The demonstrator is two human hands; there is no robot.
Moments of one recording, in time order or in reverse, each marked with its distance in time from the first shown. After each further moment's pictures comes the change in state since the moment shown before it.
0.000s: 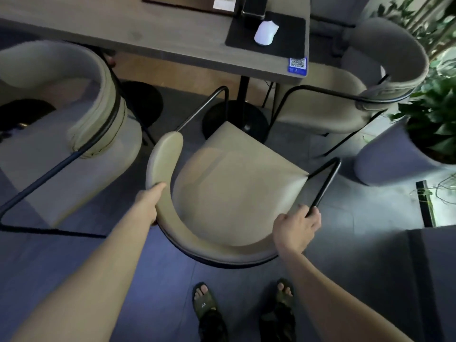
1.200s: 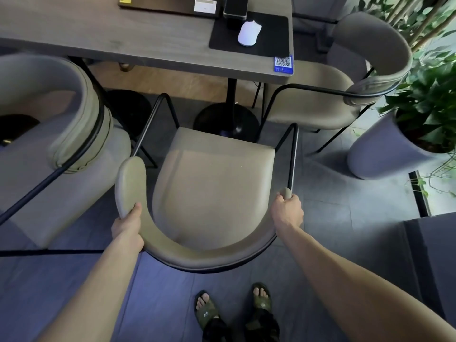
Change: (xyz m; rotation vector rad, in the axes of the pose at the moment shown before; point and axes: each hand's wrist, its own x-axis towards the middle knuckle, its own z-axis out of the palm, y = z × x) left_hand 0.025 -0.031 -0.021 -0.138 0.173 0.044; right_hand 0.045 -0.035 -0.001 0.293 -0.224 0.291
